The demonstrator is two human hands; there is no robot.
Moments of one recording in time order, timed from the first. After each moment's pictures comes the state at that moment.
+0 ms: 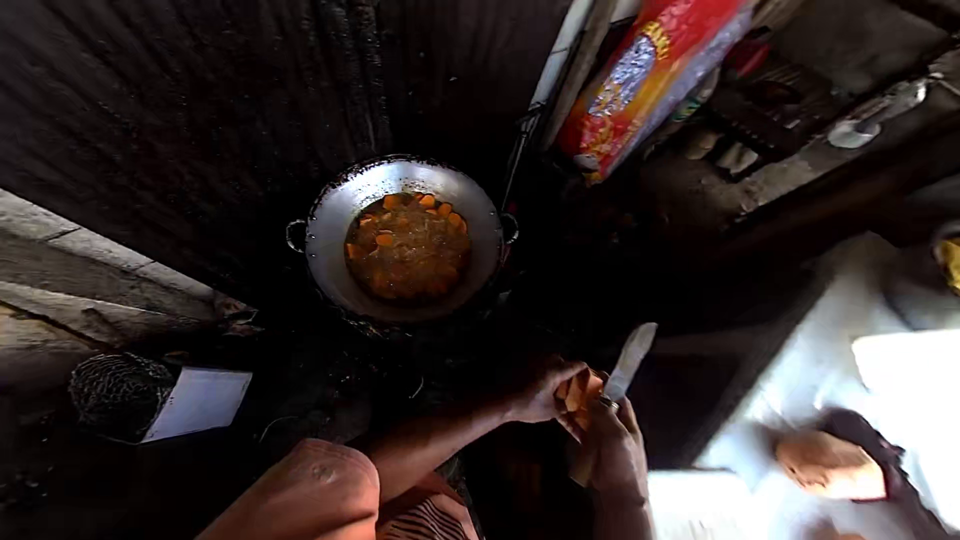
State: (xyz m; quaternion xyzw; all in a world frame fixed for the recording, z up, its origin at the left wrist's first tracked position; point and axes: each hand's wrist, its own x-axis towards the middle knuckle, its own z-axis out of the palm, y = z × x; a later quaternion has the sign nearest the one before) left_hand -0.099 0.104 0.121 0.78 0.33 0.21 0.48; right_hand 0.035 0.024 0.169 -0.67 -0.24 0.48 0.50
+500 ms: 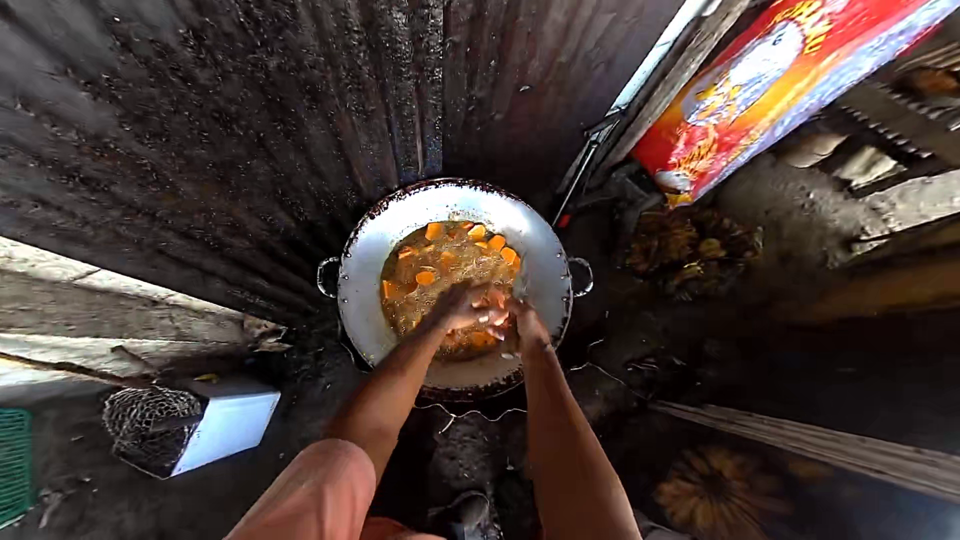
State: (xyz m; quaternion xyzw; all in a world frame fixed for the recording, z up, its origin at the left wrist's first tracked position) left_hand -0.345 0.355 0.005 0.65 0.61 0.14 0.43; right_hand -0.176 0.348 0.029 -0.62 -0.22 0.67 0.34
